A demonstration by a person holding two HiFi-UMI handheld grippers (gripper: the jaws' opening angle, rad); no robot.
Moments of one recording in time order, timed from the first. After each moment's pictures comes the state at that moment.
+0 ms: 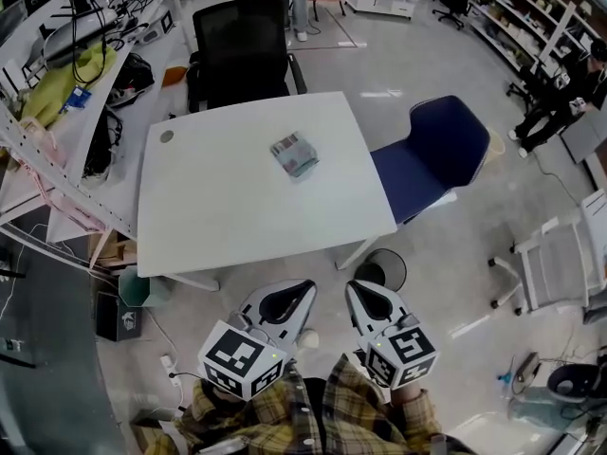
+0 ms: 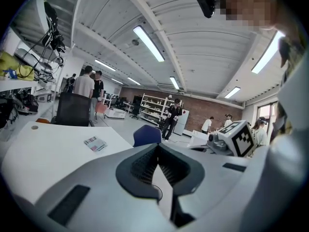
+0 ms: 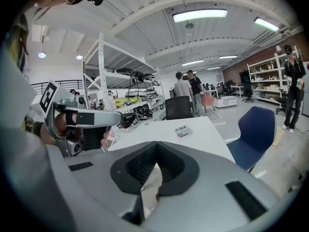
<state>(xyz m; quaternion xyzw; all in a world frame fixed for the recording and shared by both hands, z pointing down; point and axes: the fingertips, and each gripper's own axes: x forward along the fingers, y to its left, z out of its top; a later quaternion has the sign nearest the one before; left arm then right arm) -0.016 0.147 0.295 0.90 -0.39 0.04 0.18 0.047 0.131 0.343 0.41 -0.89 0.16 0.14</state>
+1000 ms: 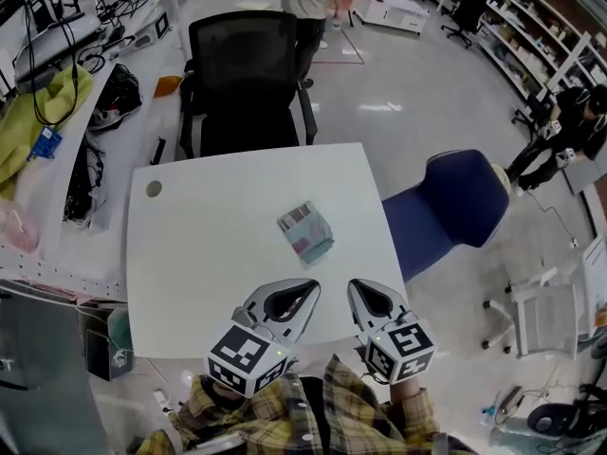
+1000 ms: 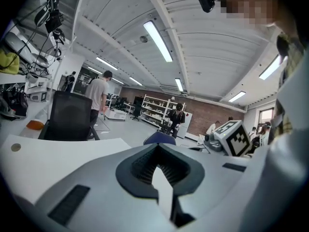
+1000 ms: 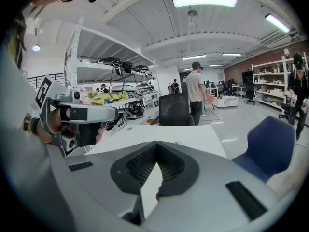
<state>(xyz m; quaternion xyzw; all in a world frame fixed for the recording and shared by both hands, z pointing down) -0.090 -0.106 0.302 0.90 -0.38 0.03 0.19 -0.023 -0.128 0.359 0.41 -0.88 0.15 0.18</state>
